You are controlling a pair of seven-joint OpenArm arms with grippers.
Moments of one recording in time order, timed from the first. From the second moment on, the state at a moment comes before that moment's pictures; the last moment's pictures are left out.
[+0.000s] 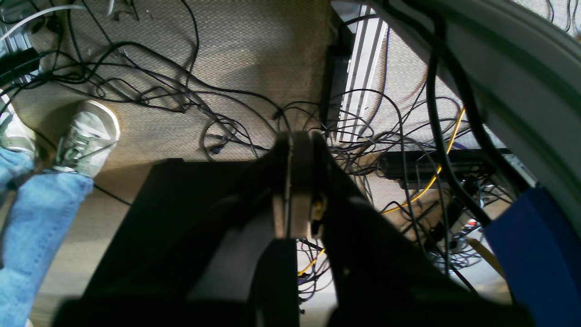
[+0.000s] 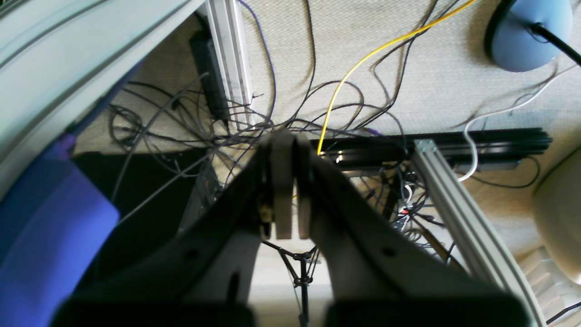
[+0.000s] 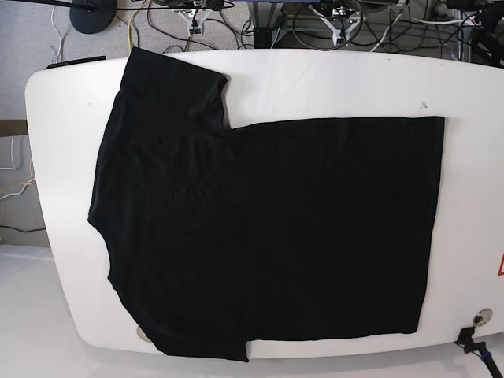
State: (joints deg) left arm -0.2 -1.9 -1.1 0.4 -0.8 -2.0 2.6; right arm -1.1 -0.3 -0.2 -1.5 2.0 0.6 -2.3
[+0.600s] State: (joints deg) left arm -0.1 -1.6 -0.9 1.2 -1.0 -1.9 0.2; right arm -1.5 -0.2 -0.5 -1.4 2.2 0.9 -1.9
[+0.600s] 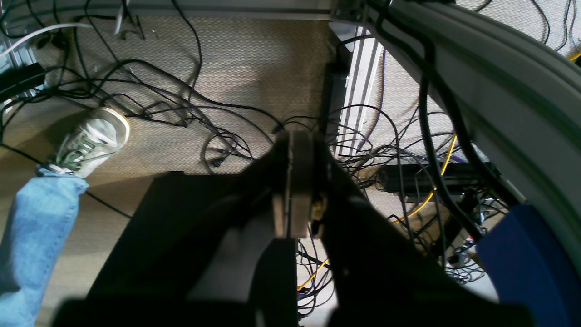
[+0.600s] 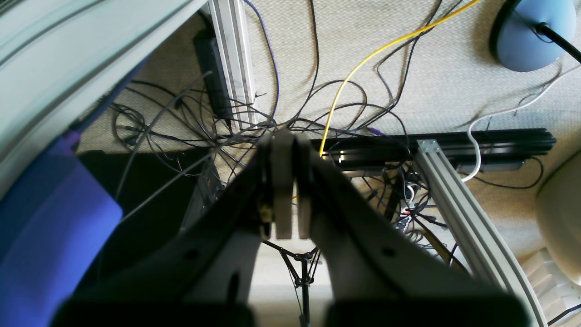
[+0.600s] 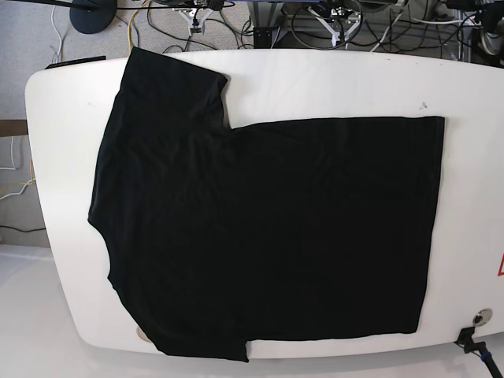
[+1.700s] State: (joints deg) left arm 2.2 -2.2 -1.4 7.2 -0.5 -2.3 0.0; right arm -2.5 -0.4 -0.5 2.9 1.8 1.1 -1.0
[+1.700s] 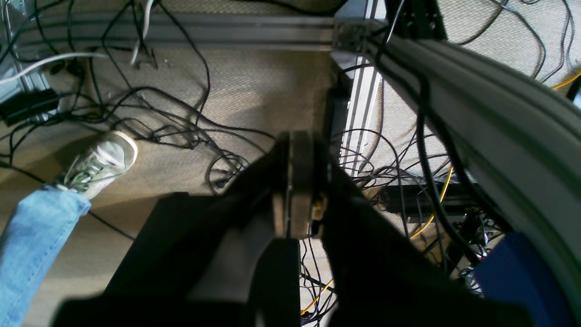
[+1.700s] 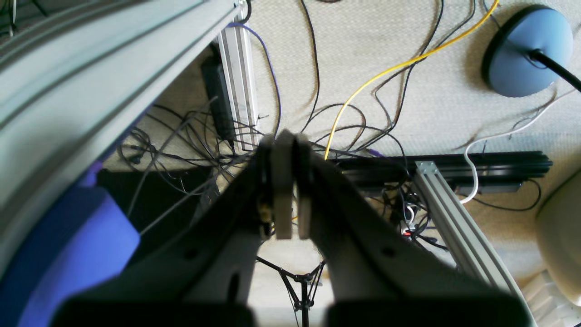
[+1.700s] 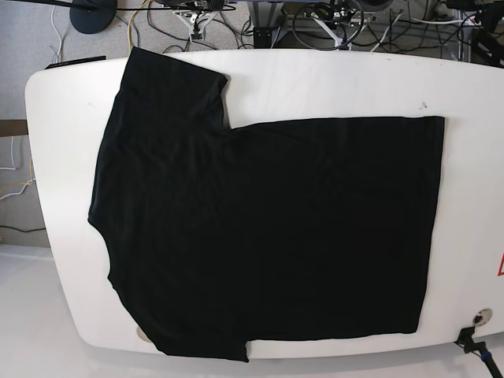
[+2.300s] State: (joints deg) left arm 16.1 -2.2 -1.7 25.2 -0.5 -2.3 0.0; right arm -18.7 -0.4 -0.6 26.8 1.8 1.0 -1.2
